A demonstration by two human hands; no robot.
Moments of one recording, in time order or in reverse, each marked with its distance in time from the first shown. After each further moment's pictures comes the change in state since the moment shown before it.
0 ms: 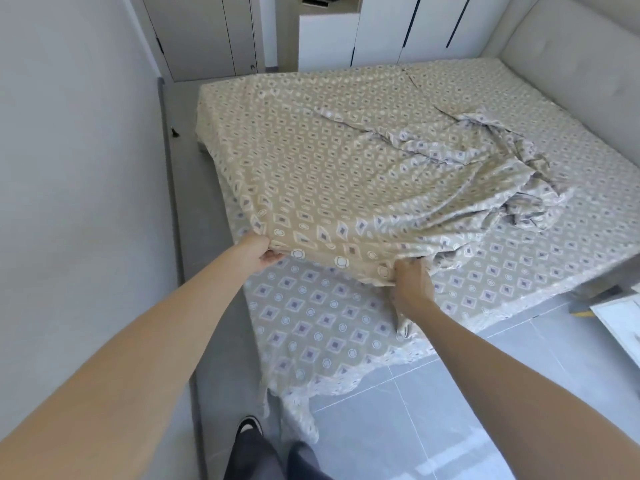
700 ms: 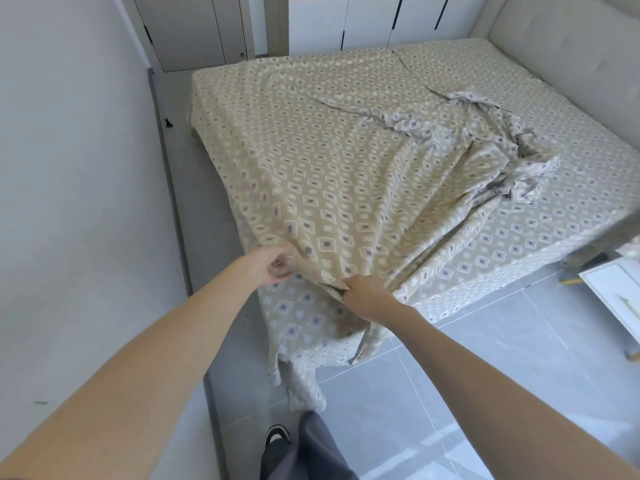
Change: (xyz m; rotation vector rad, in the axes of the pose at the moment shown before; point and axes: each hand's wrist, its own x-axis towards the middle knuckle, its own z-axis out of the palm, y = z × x) left_hand -0.032 -0.081 -0.033 -0.002 -0.135 -0.138; right_hand -0.116 -0.050 0.017 0.330 -0.422 -0.239
